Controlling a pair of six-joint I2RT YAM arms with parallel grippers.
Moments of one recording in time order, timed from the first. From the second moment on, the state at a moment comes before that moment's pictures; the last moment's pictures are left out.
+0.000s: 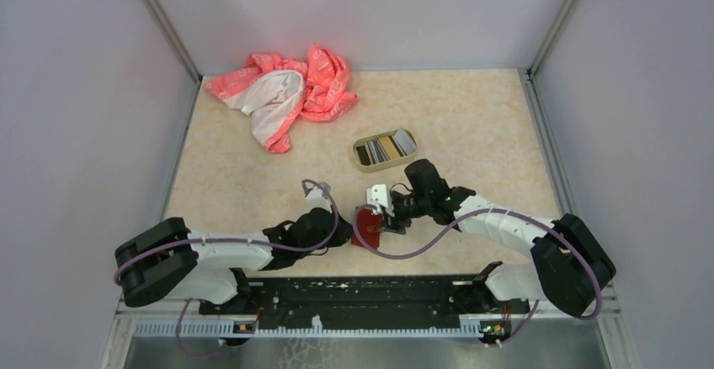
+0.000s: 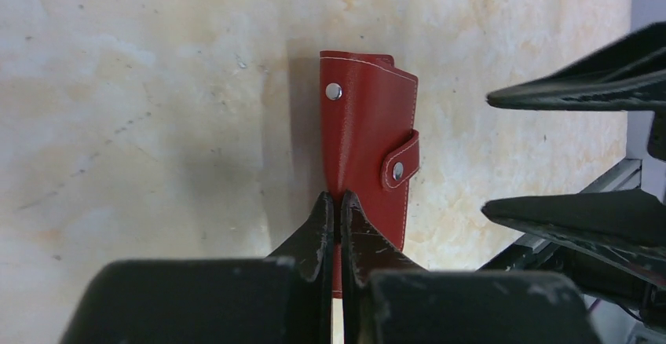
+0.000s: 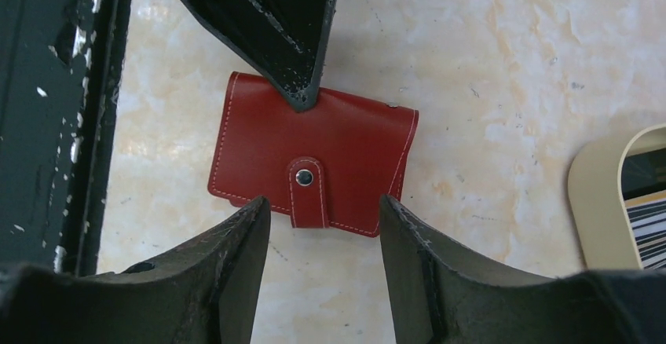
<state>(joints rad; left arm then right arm) -1.05 1.31 0.34 0.37 -0.28 -1.03 0.70 1.26 0.61 -0.12 -0.66 -0.71</state>
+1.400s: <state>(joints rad) -1.21 1.36 0.37 0.41 -0.56 -1.09 0.86 1.43 0.64 -0.13 -0.39 -0.82</state>
